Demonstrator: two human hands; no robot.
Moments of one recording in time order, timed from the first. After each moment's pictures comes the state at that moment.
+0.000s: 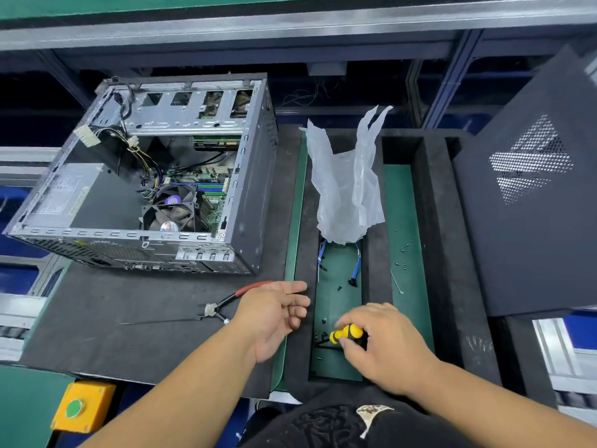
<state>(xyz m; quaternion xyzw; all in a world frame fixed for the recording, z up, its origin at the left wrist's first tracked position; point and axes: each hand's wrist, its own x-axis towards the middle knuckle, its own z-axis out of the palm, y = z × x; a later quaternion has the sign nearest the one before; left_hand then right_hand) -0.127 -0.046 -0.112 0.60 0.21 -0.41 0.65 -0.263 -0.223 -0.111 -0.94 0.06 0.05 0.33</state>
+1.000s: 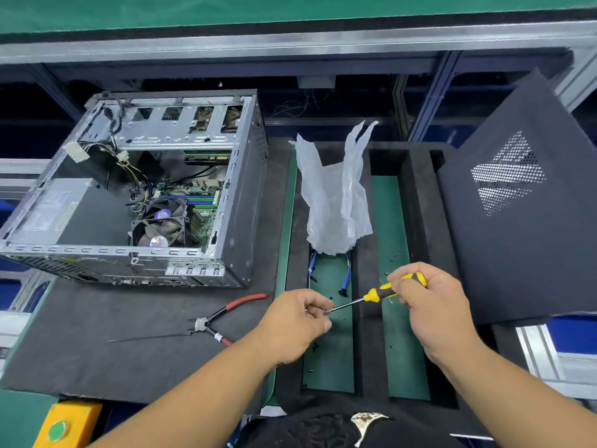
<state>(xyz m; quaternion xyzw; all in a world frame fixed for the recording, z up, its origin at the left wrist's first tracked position) -0.139 -0.077 -0.101 0.79 -0.11 -0.40 0.46 -0.244 -0.280 -0.082 -0.69 0.38 -0.13 0.60</state>
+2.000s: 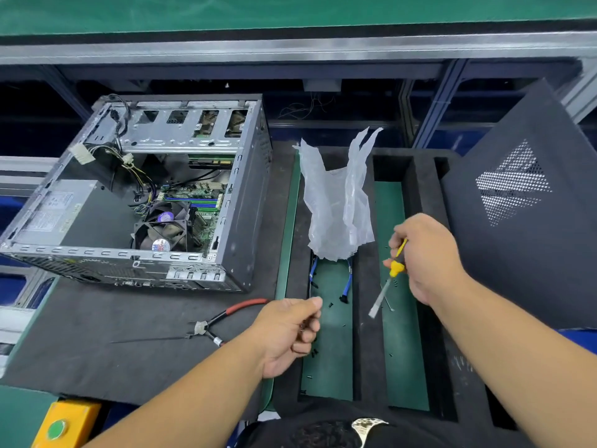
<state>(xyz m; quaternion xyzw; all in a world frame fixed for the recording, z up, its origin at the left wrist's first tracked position) -0.135 -0.074 -0.106 0.56 0.14 -0.51 0.64 -0.163 -0.317 -0.059 -0.58 0.43 -0.13 0.68</state>
